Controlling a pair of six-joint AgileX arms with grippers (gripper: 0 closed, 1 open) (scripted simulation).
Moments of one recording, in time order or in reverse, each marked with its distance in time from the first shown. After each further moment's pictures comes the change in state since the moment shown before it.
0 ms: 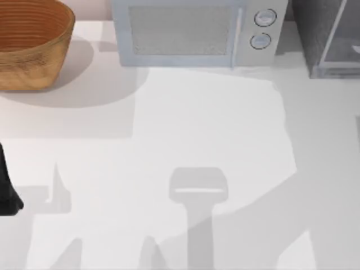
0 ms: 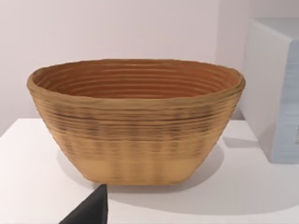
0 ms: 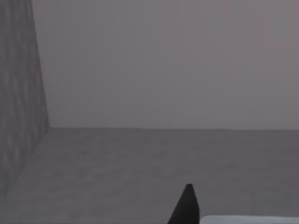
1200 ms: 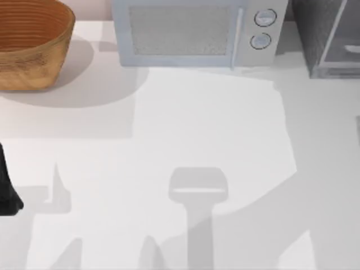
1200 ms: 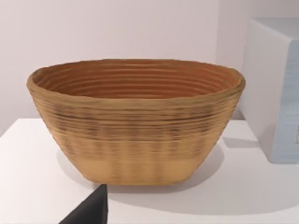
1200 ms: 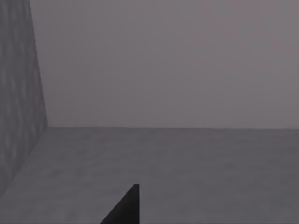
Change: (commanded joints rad) left arm 0.000 0.000 0.000 0.000 0.000 0.000; right arm -0.004 0.003 0.003 -0.001 -0.002 -0.001
